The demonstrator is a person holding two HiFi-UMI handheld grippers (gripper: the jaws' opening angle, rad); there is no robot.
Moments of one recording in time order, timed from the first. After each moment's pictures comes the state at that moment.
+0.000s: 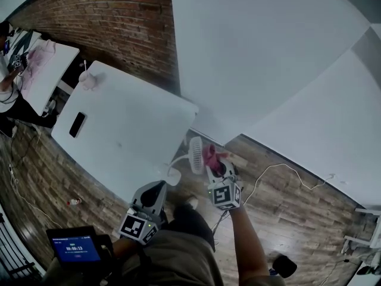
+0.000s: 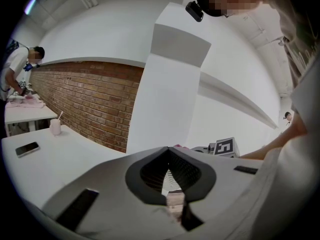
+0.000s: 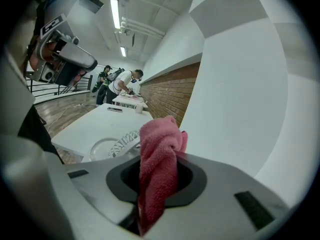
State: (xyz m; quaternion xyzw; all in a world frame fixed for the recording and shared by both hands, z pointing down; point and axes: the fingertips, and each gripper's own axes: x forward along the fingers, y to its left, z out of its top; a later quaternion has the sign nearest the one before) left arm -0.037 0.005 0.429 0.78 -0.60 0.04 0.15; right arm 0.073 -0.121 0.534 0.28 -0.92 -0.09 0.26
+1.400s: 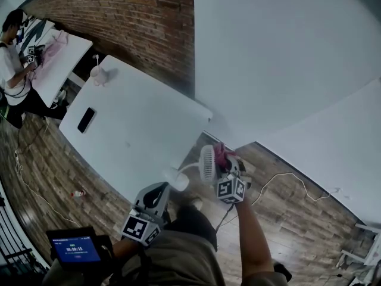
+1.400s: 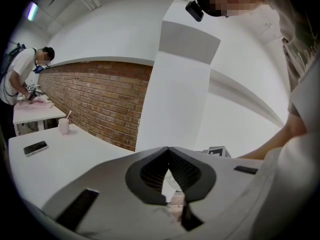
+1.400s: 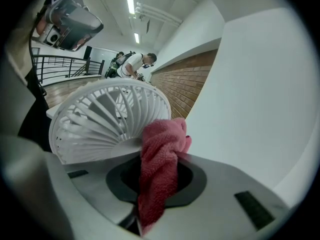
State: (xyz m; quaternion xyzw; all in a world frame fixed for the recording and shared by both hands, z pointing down) left arm -0.056 0.000 0.440 0.75 -0.63 0.05 0.16; right arm 0.063 -0.157 0.601 0.23 -0.91 -0.14 0.33
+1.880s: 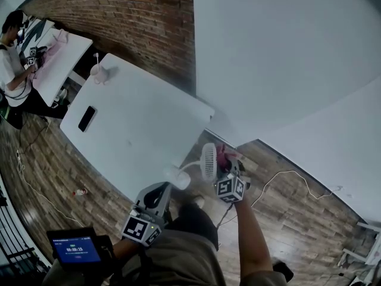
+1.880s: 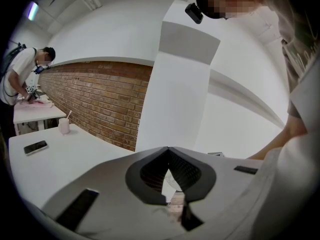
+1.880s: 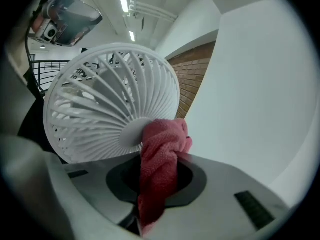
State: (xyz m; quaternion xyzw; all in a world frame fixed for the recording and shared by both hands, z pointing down) left arm -0.055 0.003 0.438 0.76 -0.63 0.05 0.16; right arm 0.065 -0.147 0.628 0.23 -0.91 -0.10 0.34
